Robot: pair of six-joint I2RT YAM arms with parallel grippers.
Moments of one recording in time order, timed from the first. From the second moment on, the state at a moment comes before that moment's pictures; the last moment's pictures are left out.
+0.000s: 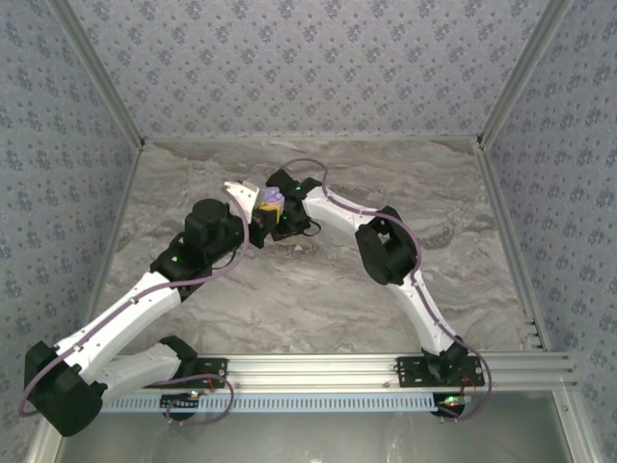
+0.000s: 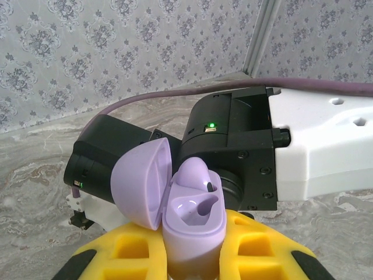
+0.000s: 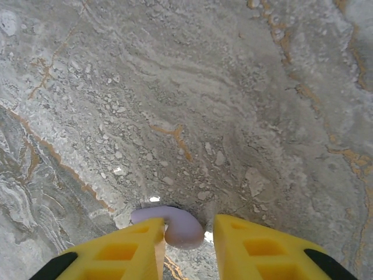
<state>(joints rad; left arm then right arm) -0.65 1.00 0.81 -0.06 0.06 -0.14 0.75 2.41 2.03 -0.86 -0.18 0.30</state>
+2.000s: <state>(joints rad) -0.65 1.11 0.81 -0.01 0.11 -0.15 0.55 1.89 1.41 -0.80 -0.18 0.17</state>
